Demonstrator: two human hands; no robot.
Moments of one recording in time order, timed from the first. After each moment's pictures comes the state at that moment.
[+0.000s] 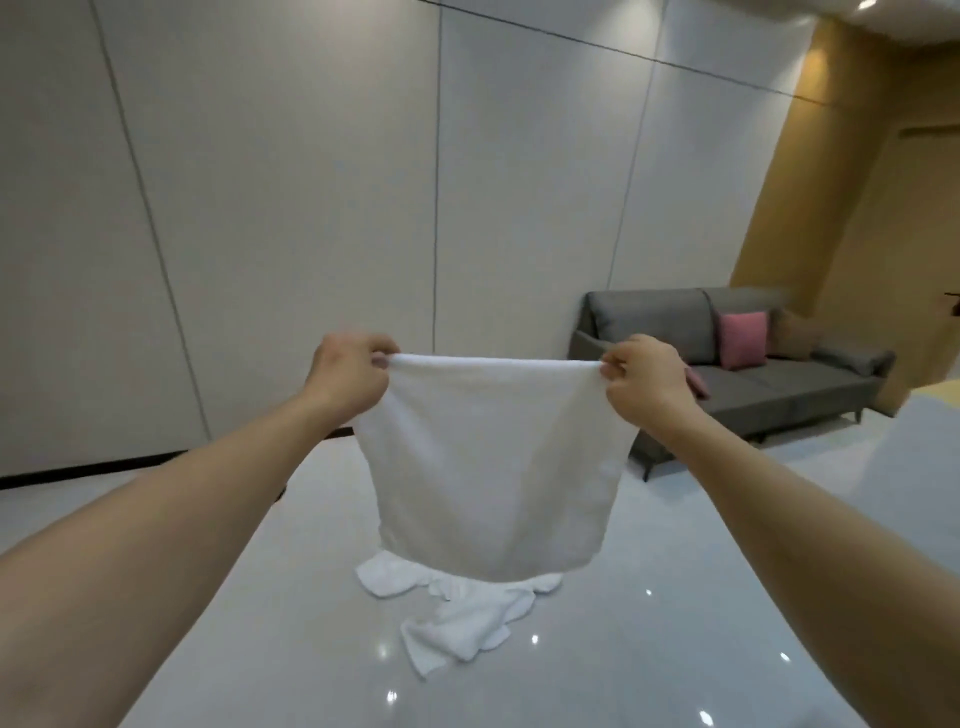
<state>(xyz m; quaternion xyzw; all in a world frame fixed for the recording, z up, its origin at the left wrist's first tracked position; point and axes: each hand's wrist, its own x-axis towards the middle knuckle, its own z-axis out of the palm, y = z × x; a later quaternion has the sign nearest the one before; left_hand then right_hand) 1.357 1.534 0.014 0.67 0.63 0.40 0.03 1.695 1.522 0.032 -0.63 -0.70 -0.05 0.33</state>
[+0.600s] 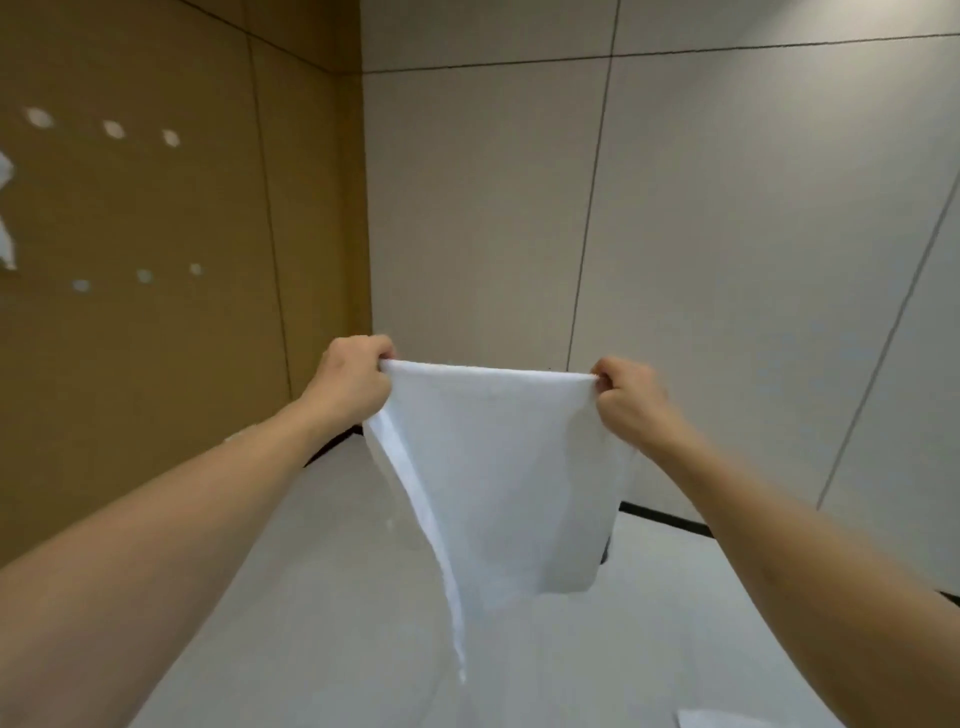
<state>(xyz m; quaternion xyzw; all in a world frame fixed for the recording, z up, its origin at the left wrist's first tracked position) 0.816 1.346 0.059 0.42 0.82 0.36 -0.14 1.052 1.570 0.055 -0.32 -0.88 0.12 0.31</state>
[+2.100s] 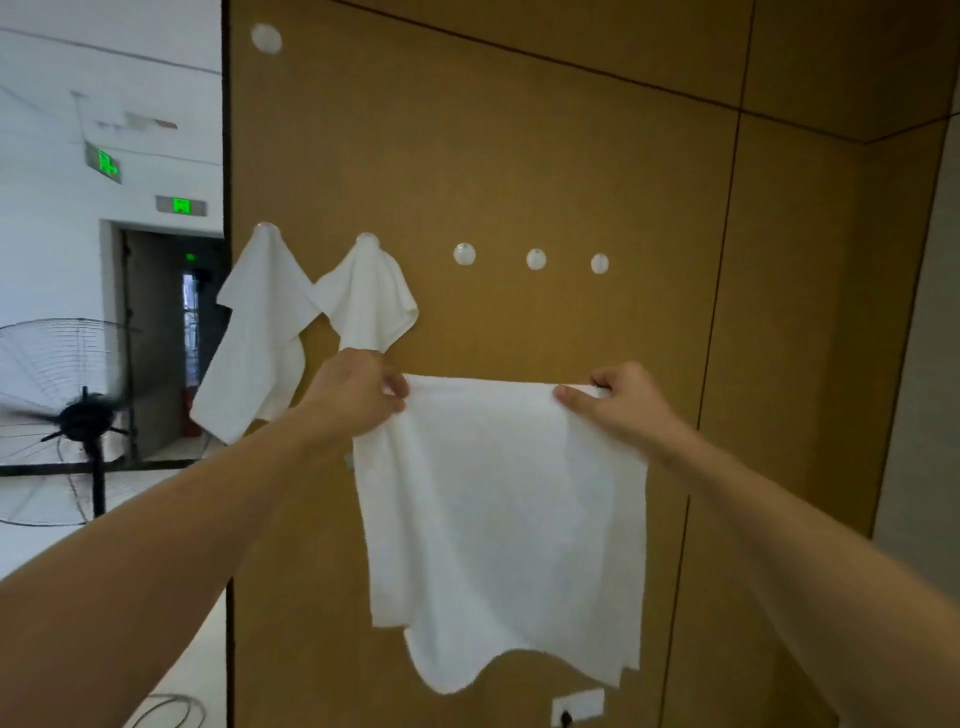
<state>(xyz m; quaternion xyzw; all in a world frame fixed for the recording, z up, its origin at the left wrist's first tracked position) -0.057 1.245 0.178 0.04 0.93 0.13 -0.34 -0.084 1.560 0.178 0.18 -0.88 0.36 0.25</state>
